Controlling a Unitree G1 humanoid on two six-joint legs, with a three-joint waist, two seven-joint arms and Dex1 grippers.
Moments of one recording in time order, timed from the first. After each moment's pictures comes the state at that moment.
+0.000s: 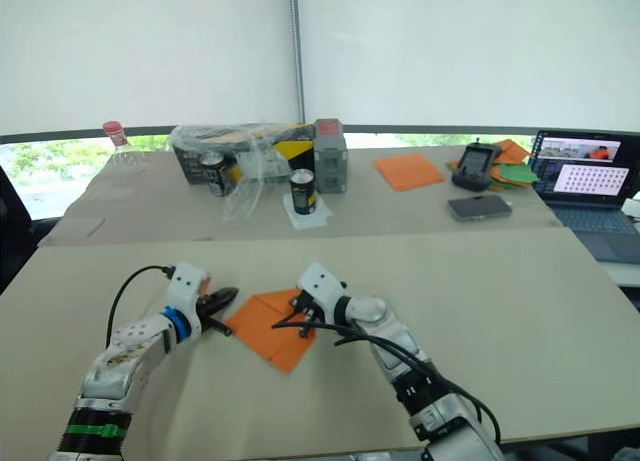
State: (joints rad) left arm -0.21 0.36 0.14 0.01 -0.27 0.47 -0.52; right arm -0.52 -0.18 0.37 0.23 -0.03 0.32 0.70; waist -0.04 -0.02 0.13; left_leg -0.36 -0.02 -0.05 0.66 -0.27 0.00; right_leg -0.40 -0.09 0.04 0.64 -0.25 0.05
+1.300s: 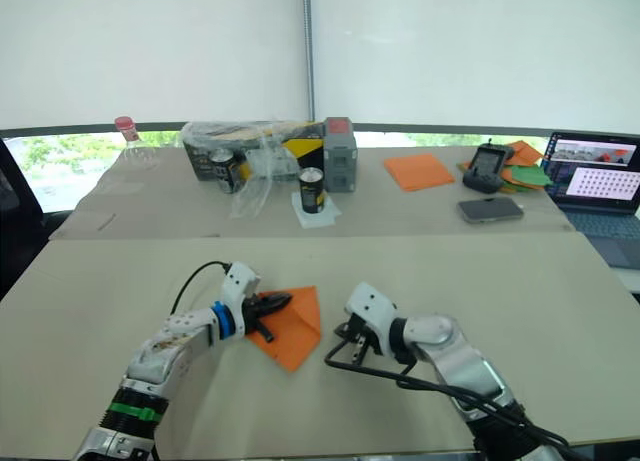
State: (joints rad) left arm -0.33 0.35 -0.10 0.08 -0.28 0.47 -0.69; right arm -0.29 -0.52 0.31 -0.29 0.10 0.65 0.83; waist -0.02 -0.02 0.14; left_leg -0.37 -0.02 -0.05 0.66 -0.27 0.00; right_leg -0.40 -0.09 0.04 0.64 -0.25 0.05
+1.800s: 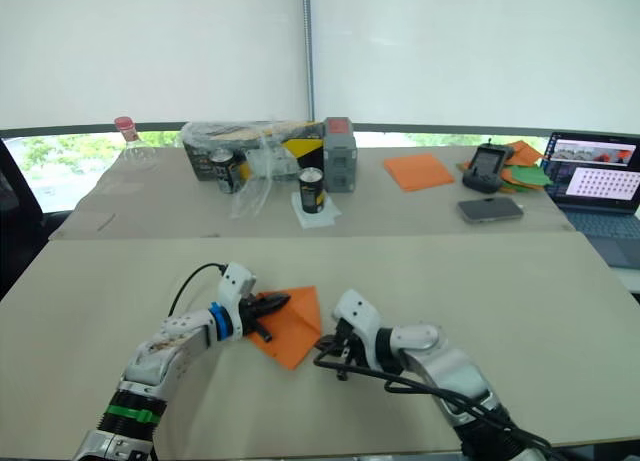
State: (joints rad) left arm -0.31 0.34 -0.08 0.07 -0.30 0.48 -0.68; right arm -0.27 -0.43 0.32 -0.28 0.22 0.71 0.83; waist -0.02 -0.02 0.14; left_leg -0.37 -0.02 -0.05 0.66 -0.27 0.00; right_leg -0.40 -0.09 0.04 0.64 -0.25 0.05
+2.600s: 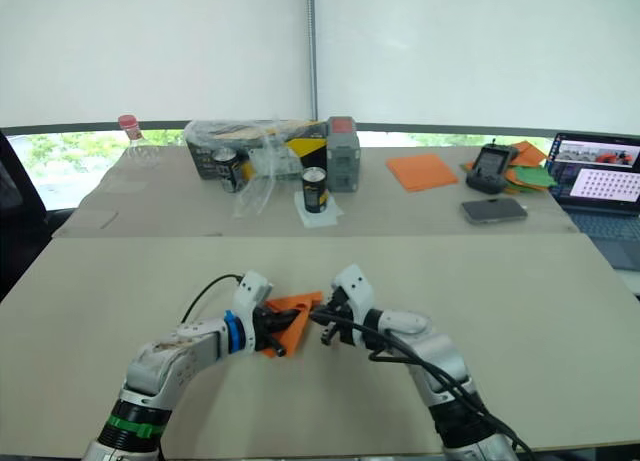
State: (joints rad) left arm -0.28 0.30 -0.10 -0.18 -0.41 0.89 -0.61; right arm -0.35 -0.28 0.22 -0.13 0.28 0.68 0.70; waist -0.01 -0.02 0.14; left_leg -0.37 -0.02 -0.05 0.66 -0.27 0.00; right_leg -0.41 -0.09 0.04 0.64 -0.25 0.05
